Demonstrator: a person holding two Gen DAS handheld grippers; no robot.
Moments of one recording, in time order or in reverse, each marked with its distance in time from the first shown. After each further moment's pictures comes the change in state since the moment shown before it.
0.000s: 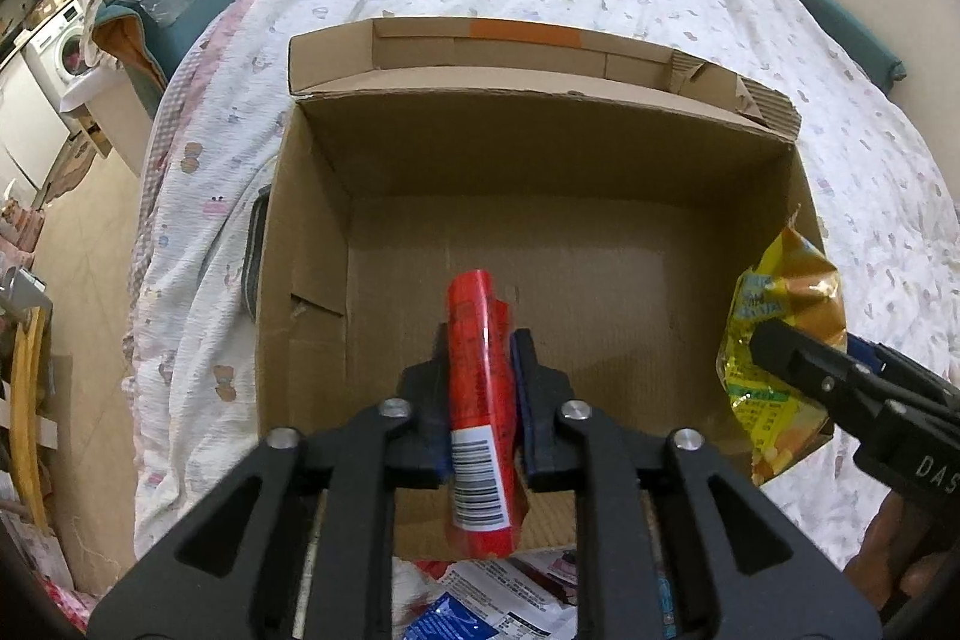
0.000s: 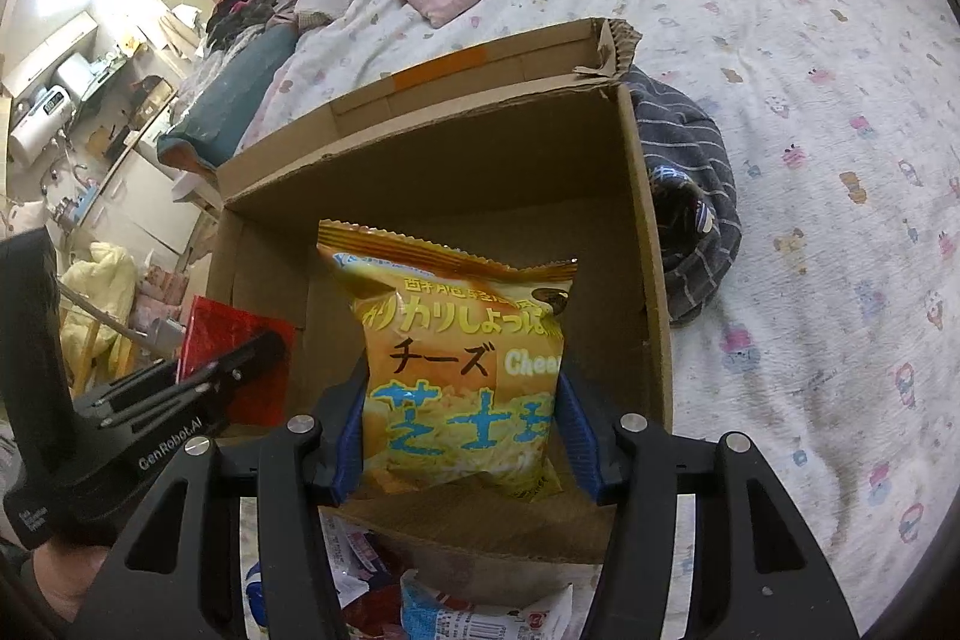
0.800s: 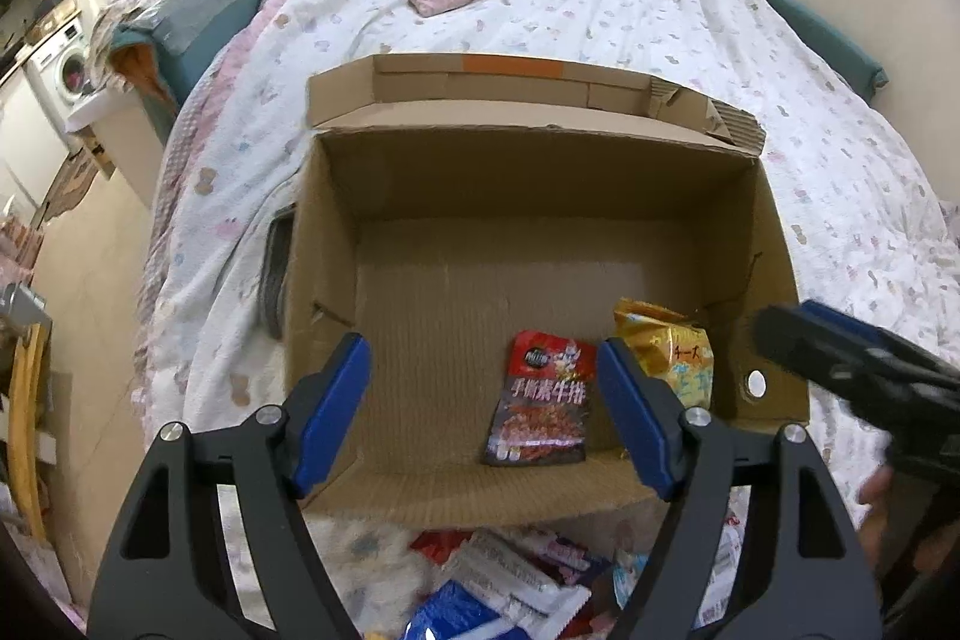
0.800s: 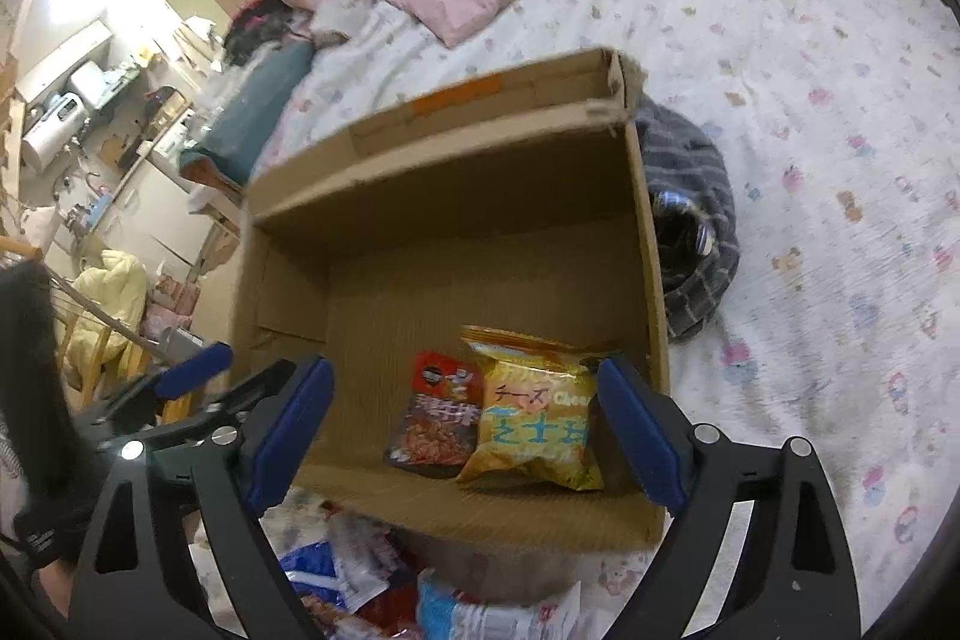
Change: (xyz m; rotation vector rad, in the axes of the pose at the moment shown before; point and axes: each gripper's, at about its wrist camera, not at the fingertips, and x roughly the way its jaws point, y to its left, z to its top) left arm -0.031 0.003 -0.007 0.006 -0.060 -0.011; right arm -0.026 0.010 0.001 -0.017 -0.053 0.029
